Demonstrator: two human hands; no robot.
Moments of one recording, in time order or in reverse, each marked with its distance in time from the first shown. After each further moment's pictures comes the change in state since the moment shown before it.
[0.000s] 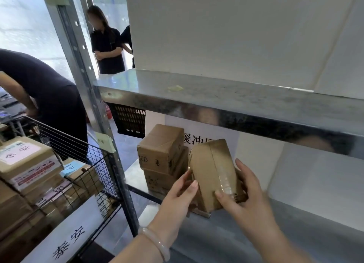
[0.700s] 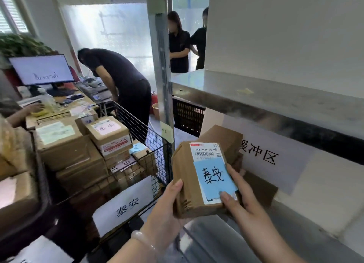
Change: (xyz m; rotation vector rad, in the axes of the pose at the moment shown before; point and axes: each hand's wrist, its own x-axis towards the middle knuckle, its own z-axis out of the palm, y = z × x) left_hand -0.068 0.025 -0.079 -0.463 0.157 0.049; right_hand 0.010 -0.028 0.081 0.320 -0.514 0.071
